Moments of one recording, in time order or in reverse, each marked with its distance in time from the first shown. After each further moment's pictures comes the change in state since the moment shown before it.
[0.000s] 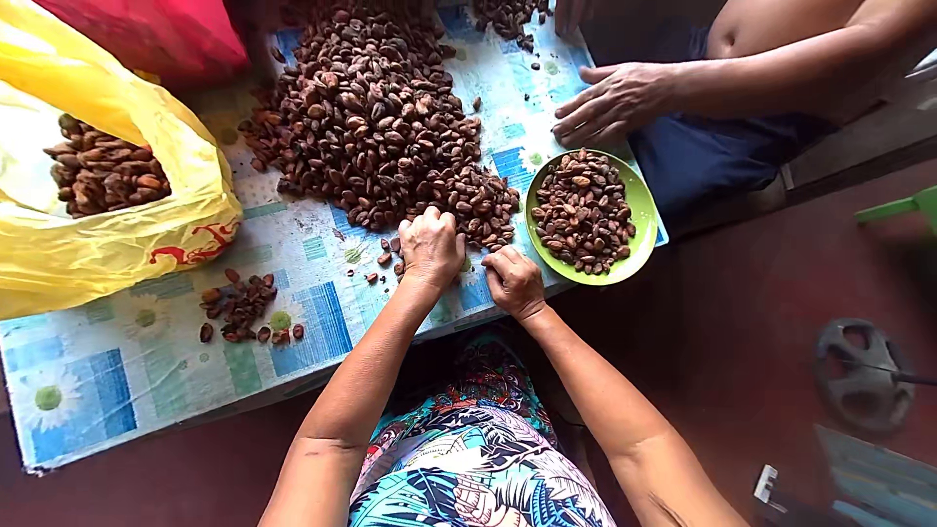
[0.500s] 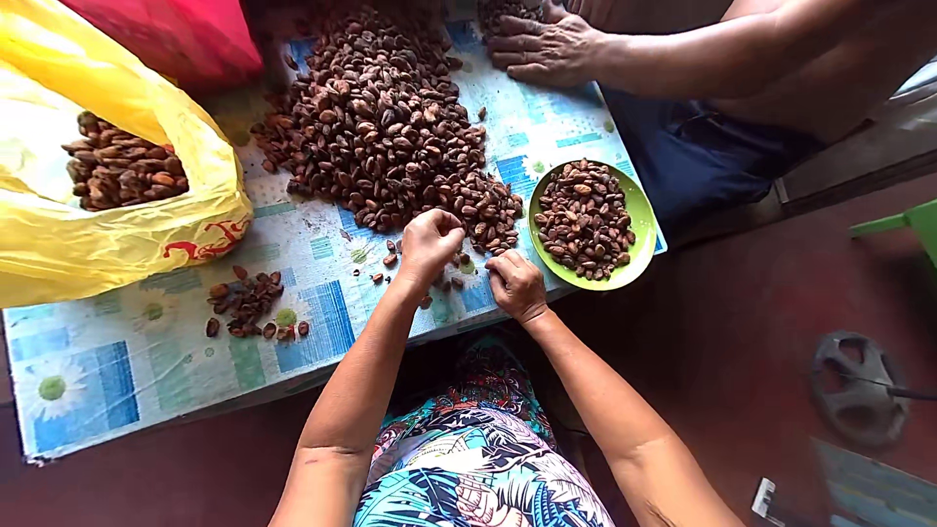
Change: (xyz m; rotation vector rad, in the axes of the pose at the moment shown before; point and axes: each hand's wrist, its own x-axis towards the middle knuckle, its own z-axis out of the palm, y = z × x) left_hand -0.003 -0.021 -0.007 -0.724 0.069 -0.081; right_hand 0.000 0.002 0.001 0.015 0.005 -0.016
